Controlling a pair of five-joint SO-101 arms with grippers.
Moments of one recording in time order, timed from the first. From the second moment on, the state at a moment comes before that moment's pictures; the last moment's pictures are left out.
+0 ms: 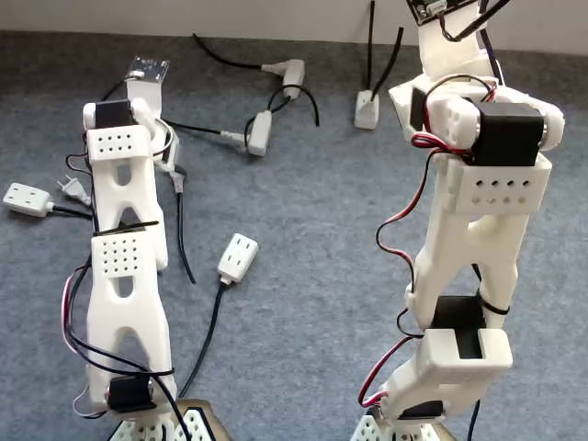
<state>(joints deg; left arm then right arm) -14.3 76.1 -93.2 100.1 -11.6 -6.3 8.5 -61.1 98.9 23.5</state>
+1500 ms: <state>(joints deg) -15.7 73.7 -89.4 100.7 4.4 -6.3 8.5 -61.1 98.9 23.5</state>
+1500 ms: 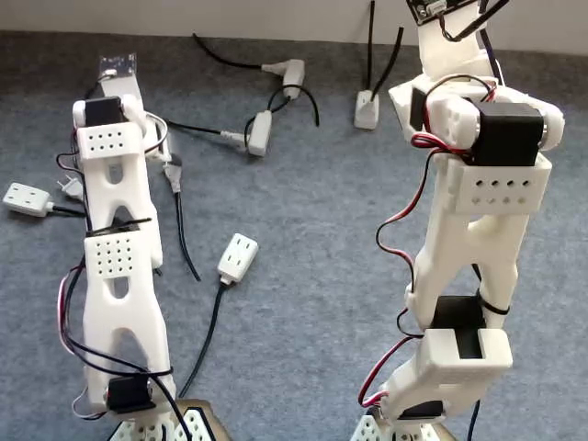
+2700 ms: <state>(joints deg) -19.5 66.9 -76.6 100.7 4.6 -6.3 8.5 -61.1 98.9 23.5</state>
